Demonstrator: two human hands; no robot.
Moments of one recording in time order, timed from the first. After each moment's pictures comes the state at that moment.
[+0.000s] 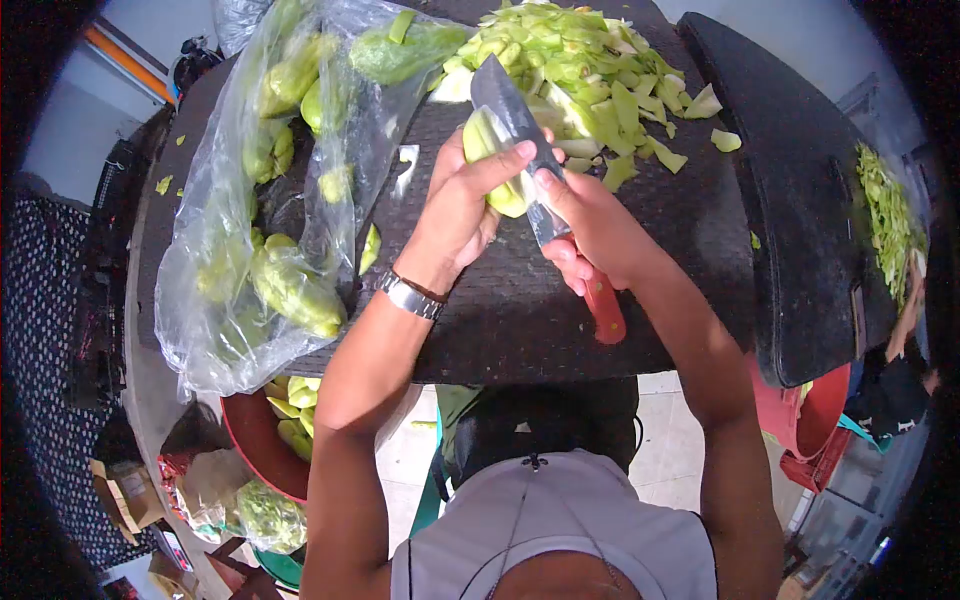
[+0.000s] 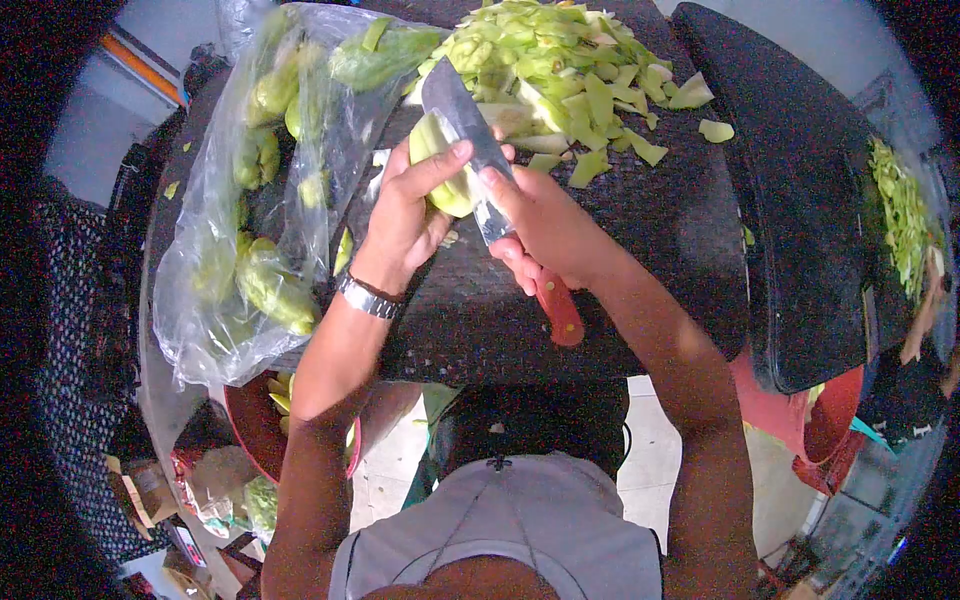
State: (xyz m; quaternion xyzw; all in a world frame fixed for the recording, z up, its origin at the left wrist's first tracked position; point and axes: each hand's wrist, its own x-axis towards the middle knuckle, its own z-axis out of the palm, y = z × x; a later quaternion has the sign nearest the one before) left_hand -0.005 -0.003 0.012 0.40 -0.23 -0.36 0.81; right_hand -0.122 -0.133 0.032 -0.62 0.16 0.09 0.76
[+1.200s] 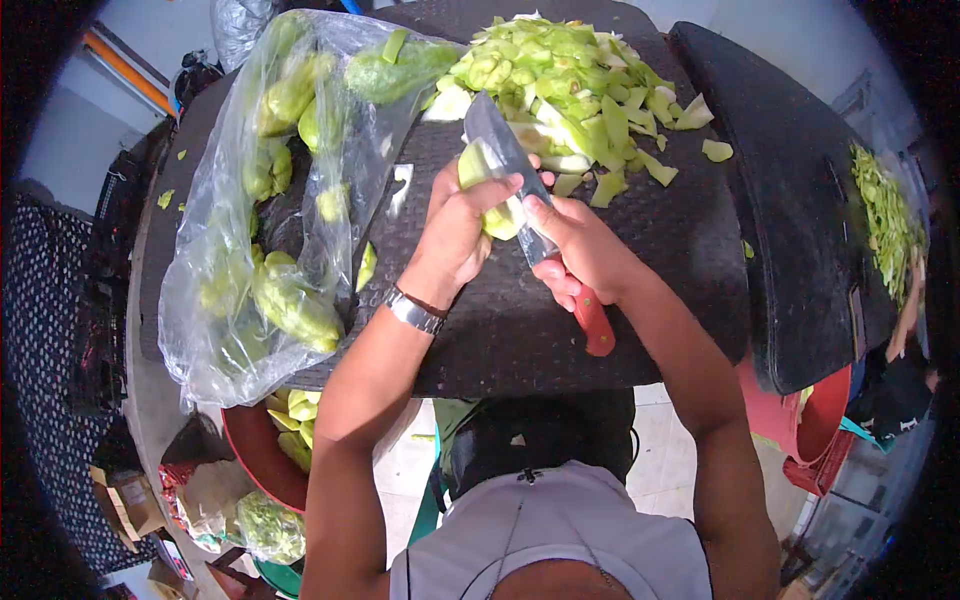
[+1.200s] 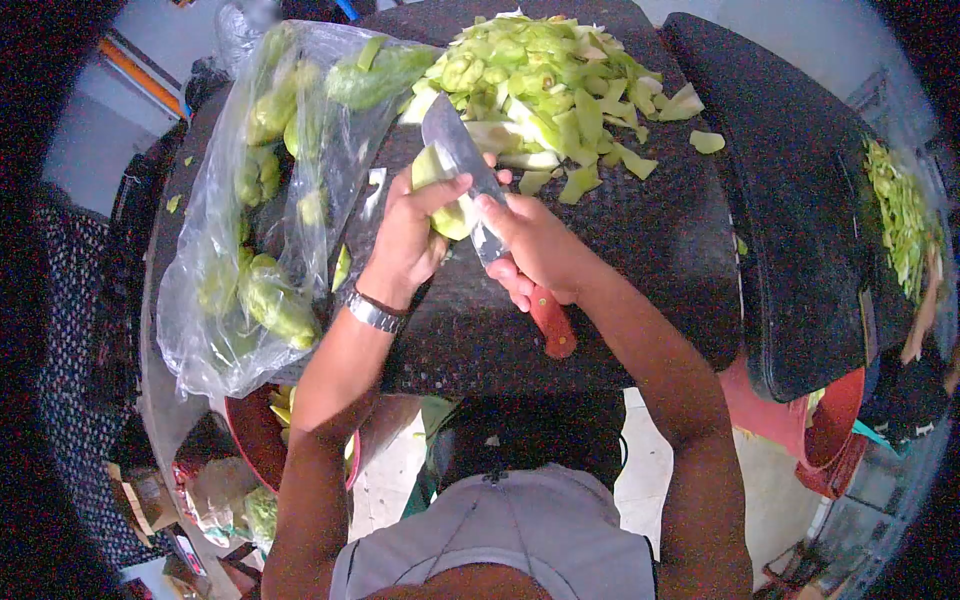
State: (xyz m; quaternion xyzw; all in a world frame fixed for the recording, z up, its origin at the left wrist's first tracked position) left_hand -0.007 -0.010 0.003 0.41 -0.18 -0.37 0.81; right_hand -0.123 -0.140 0.016 -0.57 0.20 0.14 0.79
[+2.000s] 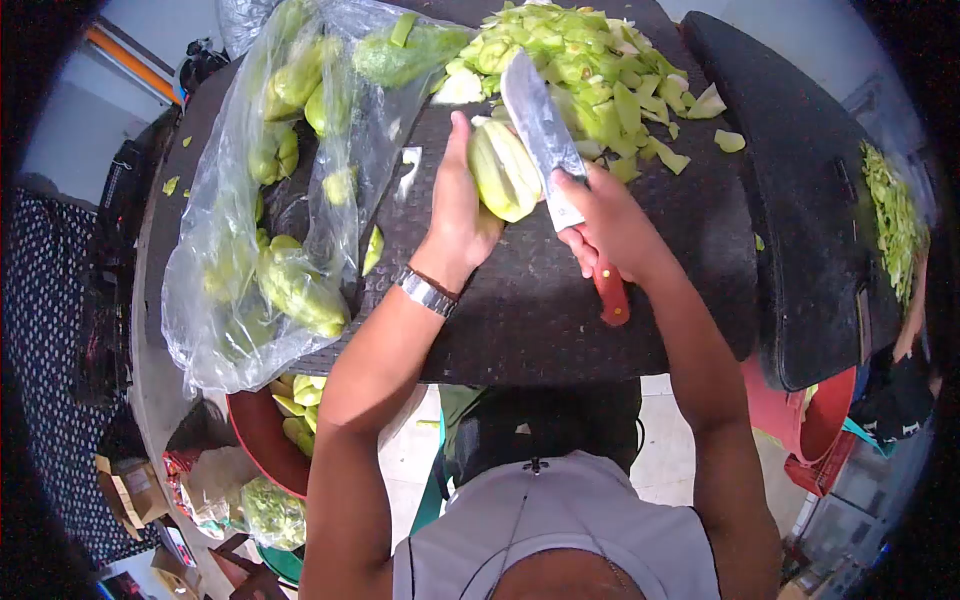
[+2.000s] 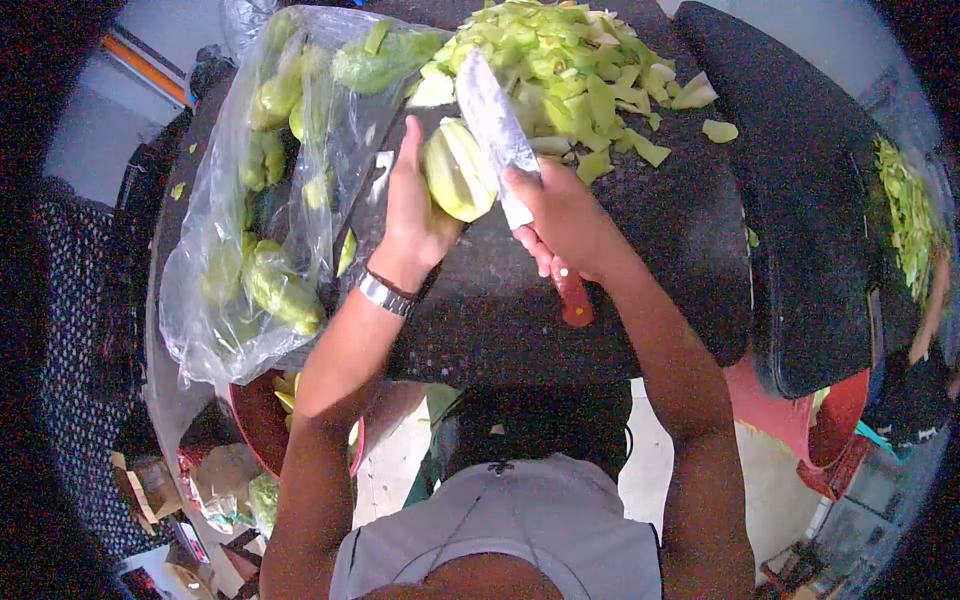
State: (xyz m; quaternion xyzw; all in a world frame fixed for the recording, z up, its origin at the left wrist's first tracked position) left_hand -0.004 -0.016 0.004 0.38 -0.01 -0.39 0.84; right_hand -0.123 -0.153 0.020 -0.65 0.19 0.05 0.73
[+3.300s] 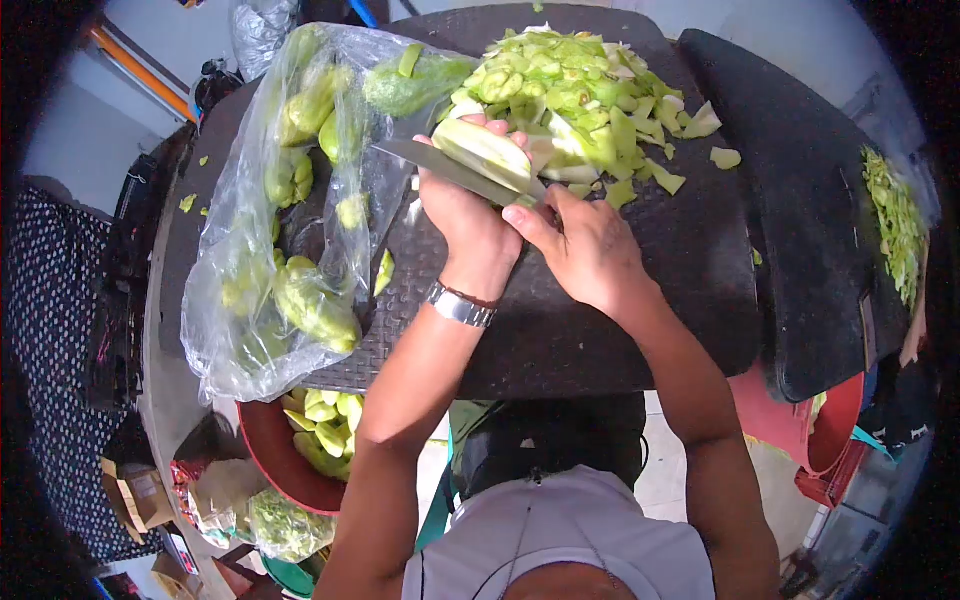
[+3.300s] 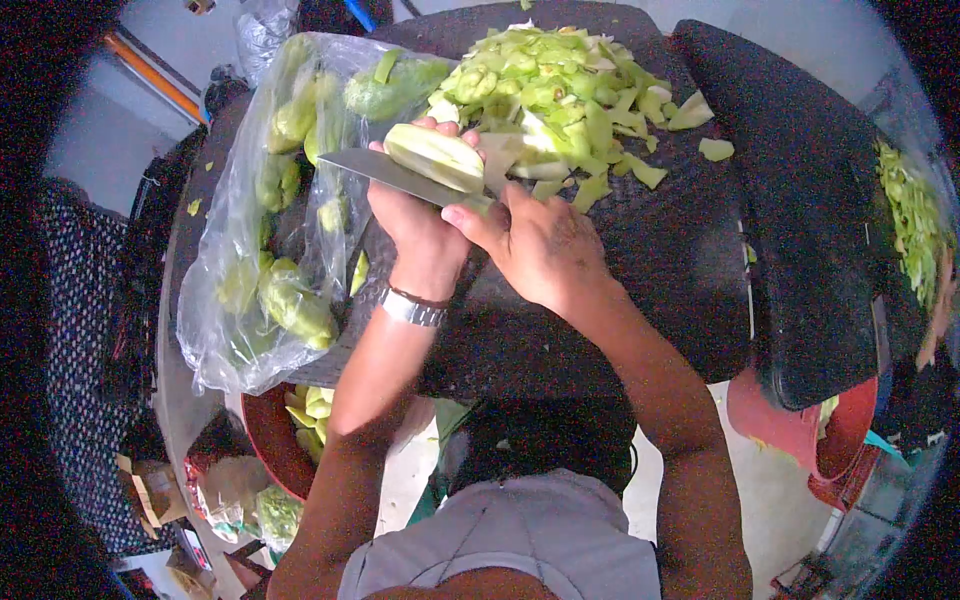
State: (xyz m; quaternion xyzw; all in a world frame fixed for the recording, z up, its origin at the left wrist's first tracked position) left_hand -0.008 -0.039 0.022 0.22 -0.04 -0.21 0.95; right_hand -0.120 -0.123 0.037 -0.93 0.15 -0.12 0.31
